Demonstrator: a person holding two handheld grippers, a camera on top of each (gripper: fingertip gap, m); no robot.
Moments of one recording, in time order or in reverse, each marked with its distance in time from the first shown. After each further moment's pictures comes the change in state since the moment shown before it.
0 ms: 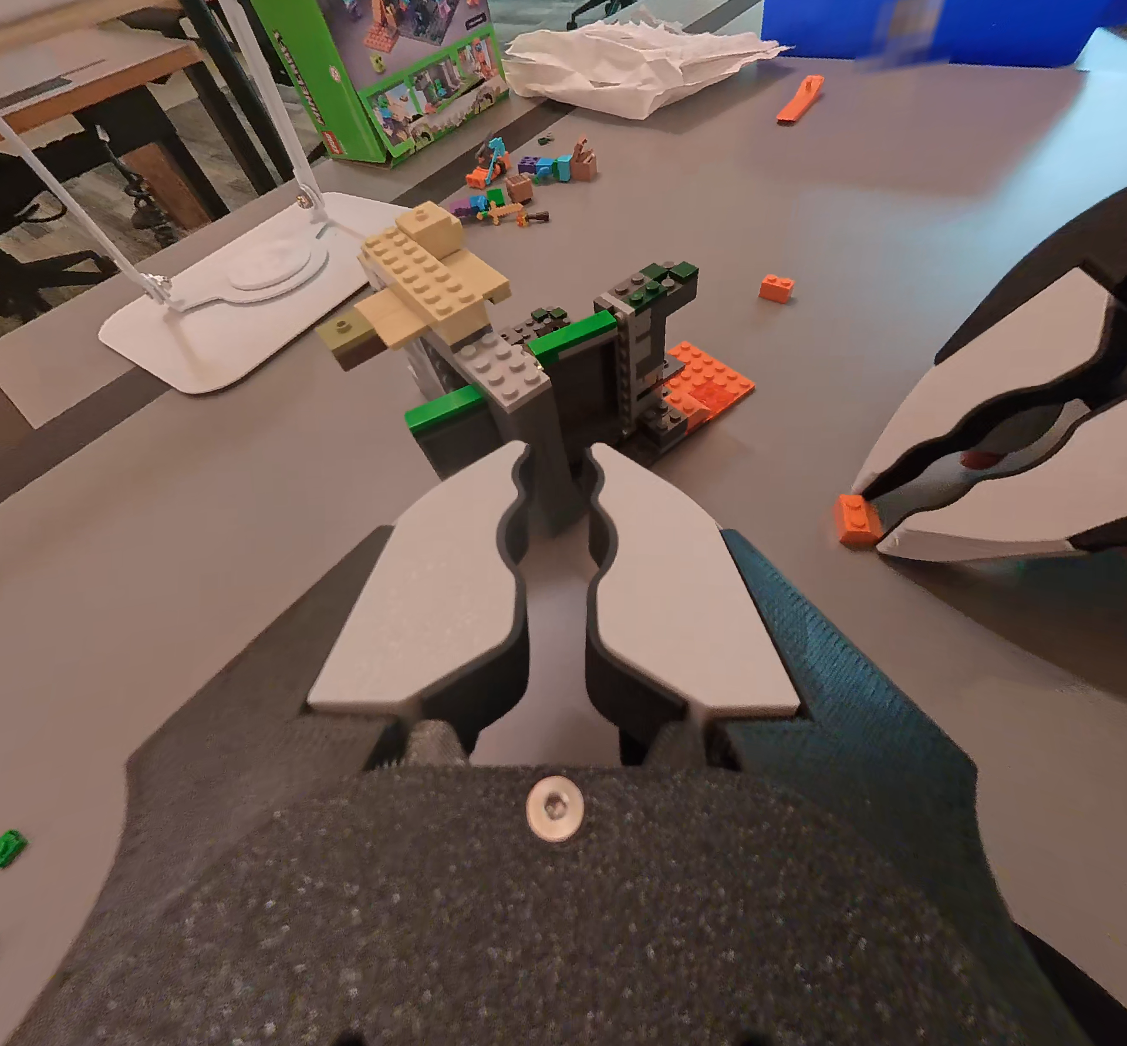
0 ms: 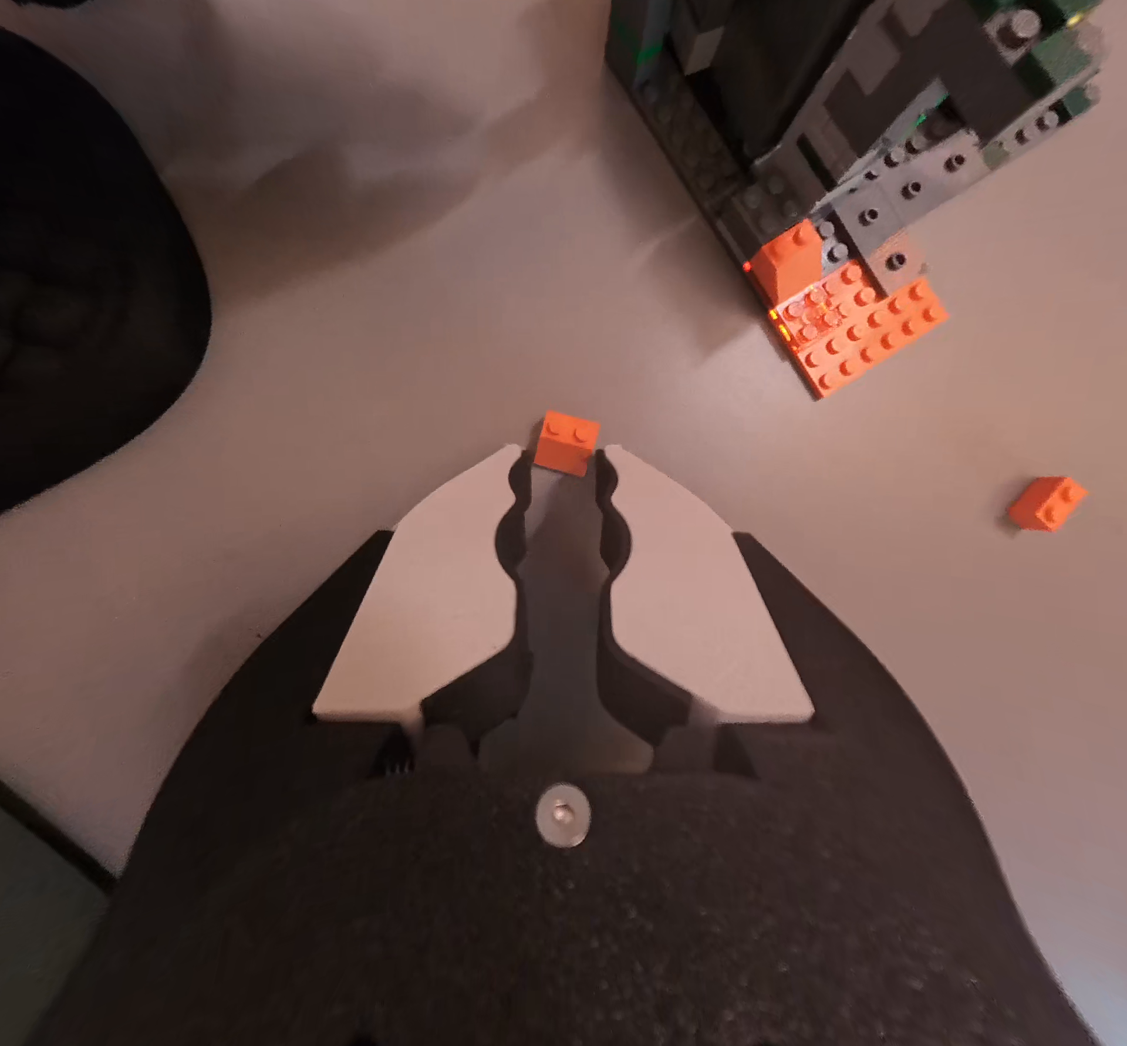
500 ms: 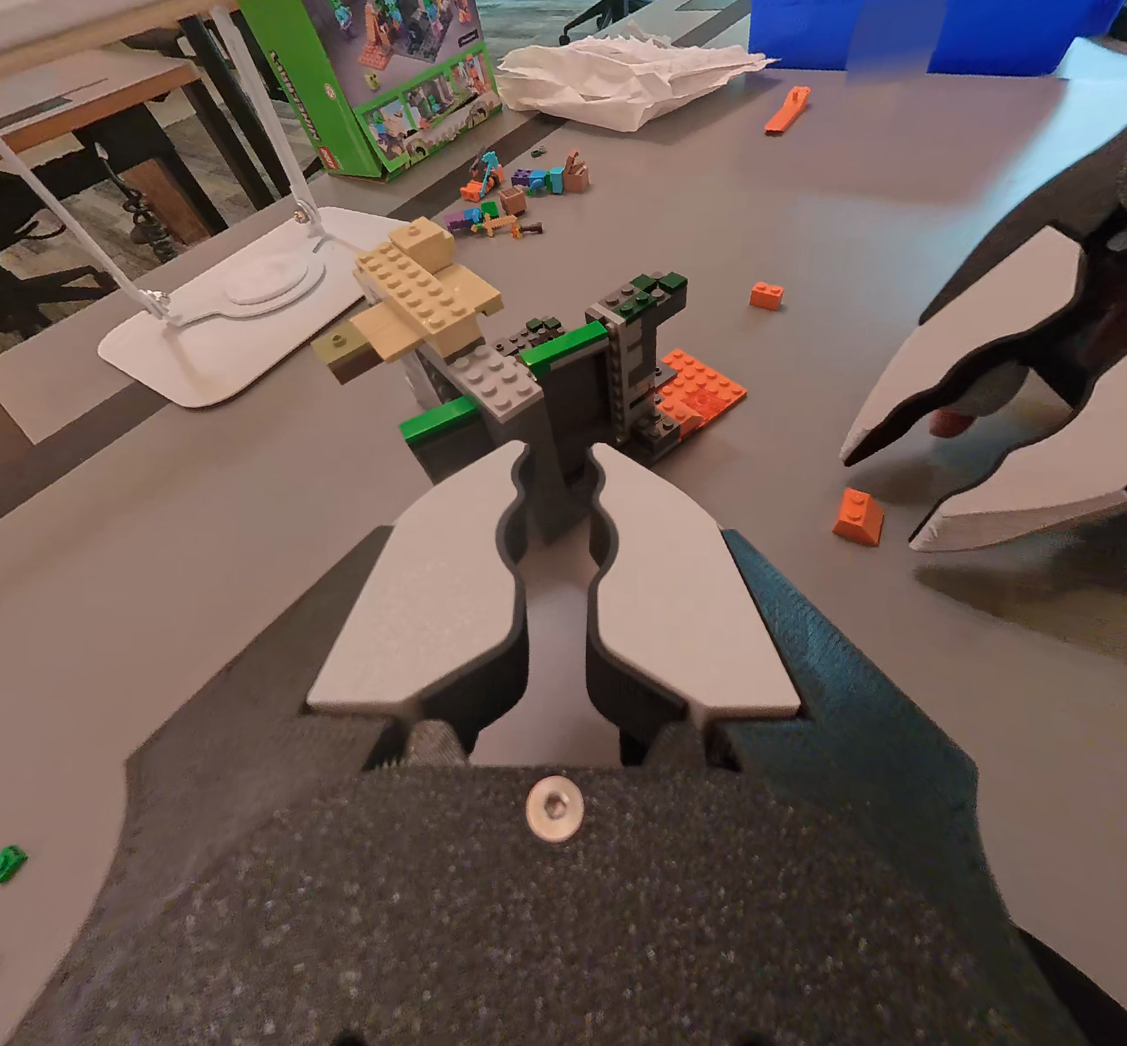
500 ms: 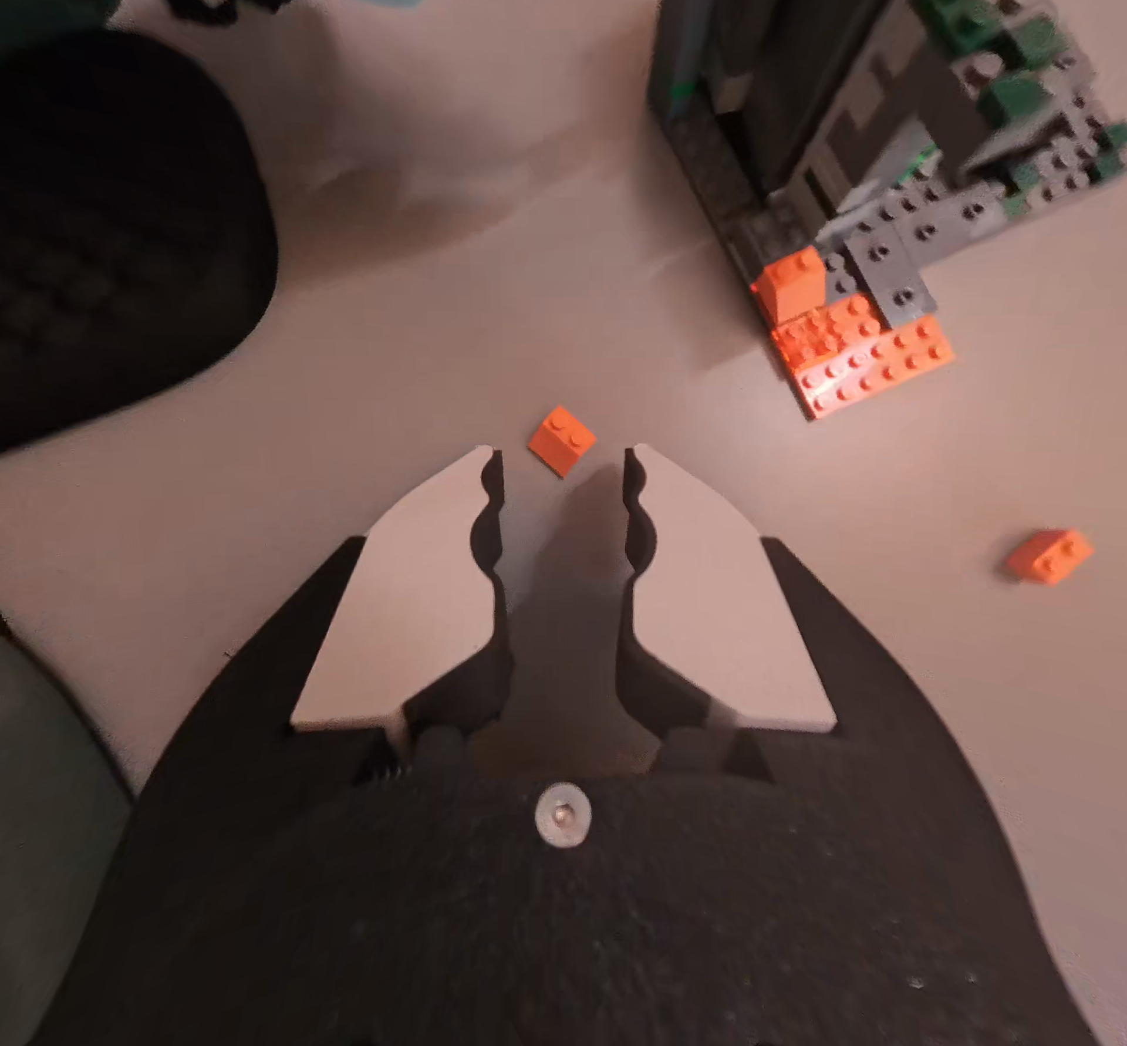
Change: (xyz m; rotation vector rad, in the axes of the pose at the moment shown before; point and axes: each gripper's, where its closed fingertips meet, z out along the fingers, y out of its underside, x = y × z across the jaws) left arm 0.002 -0.003 -0.001 0.015 0.009 0.011; right arm 0.005 0.000 -0.010 0.093 -0.143 -0.032
